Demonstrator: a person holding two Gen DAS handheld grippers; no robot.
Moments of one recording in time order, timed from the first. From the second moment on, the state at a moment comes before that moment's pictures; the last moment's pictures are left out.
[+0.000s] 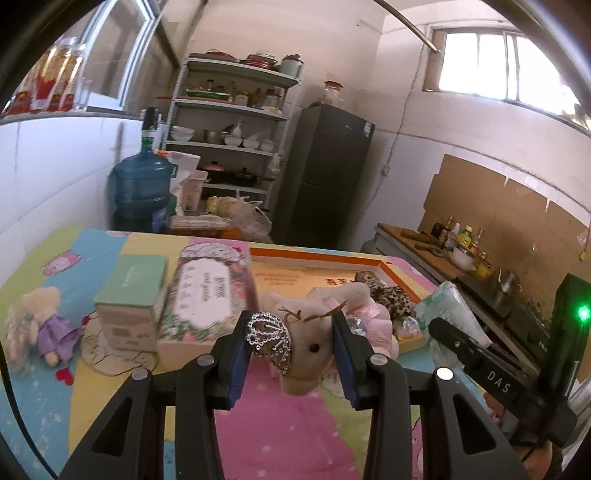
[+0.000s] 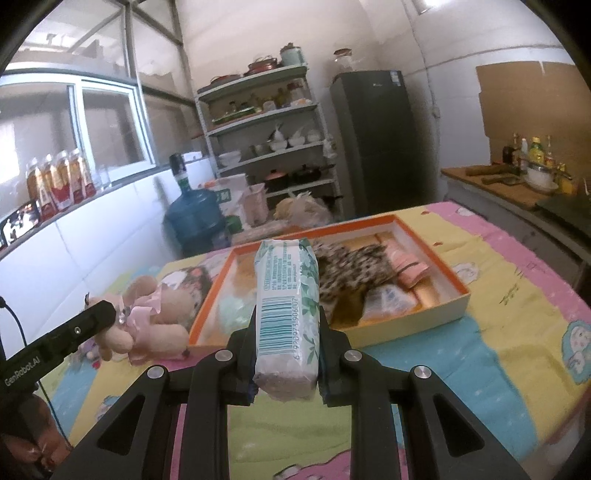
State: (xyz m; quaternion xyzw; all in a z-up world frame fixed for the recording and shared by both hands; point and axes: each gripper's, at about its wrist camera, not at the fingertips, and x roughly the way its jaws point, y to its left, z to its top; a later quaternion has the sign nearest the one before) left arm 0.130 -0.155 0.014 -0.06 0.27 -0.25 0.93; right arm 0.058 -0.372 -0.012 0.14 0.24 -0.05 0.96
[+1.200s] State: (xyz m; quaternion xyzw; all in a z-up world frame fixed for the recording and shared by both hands) left arm 0.244 -0.282 0.044 -0.08 0.27 -0.29 0.92; right arm 0.143 -0.493 0.020 0.10 0.20 -0.11 0.97
